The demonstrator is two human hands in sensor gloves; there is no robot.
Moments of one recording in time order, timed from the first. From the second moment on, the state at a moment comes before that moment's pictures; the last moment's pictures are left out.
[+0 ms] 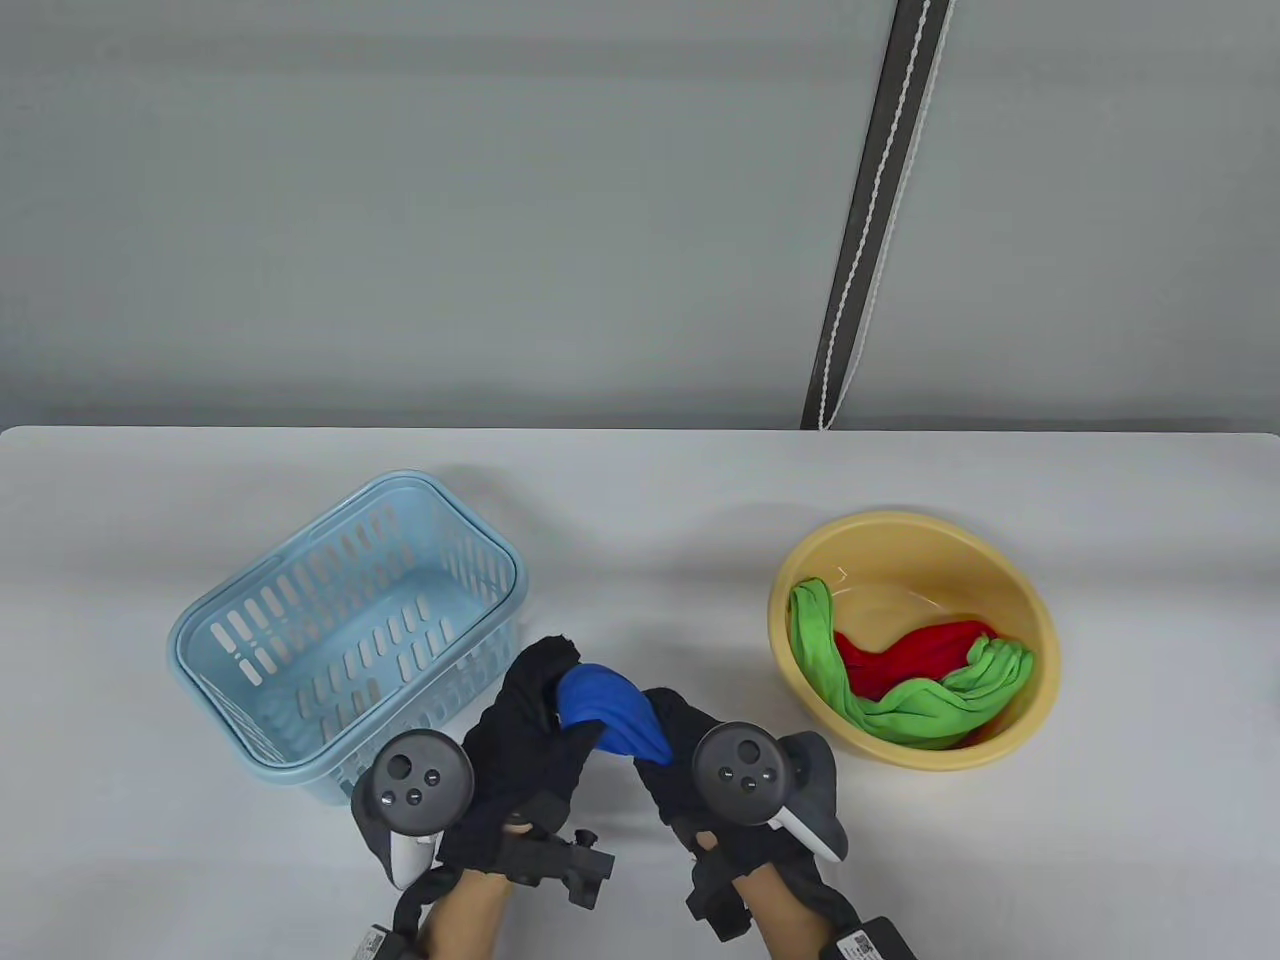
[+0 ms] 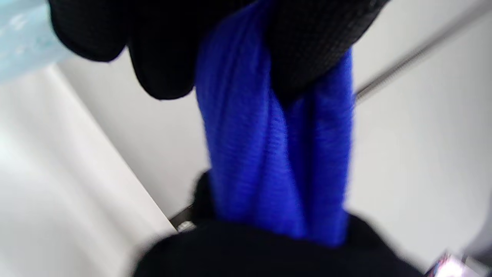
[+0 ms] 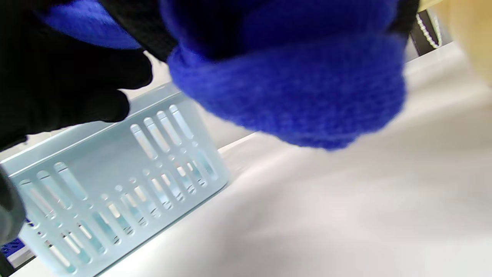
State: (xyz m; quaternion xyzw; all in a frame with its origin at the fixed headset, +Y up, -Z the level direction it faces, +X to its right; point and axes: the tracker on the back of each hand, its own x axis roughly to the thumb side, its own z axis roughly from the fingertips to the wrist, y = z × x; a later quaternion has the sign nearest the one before) left_hand -0.145 -0.674 -0.256 0.16 -0.14 0.43 0.88; right_hand 0.073 -0.697 -0.270 0.15 -0.02 0.95 0.28
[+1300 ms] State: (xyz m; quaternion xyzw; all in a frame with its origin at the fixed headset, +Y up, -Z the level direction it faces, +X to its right) left_hand -0.084 -0.689 -0.250 0.17 -0.29 -0.12 0.93; right_hand 0.067 -0.706 -0.272 0.19 0.19 0.93 0.25
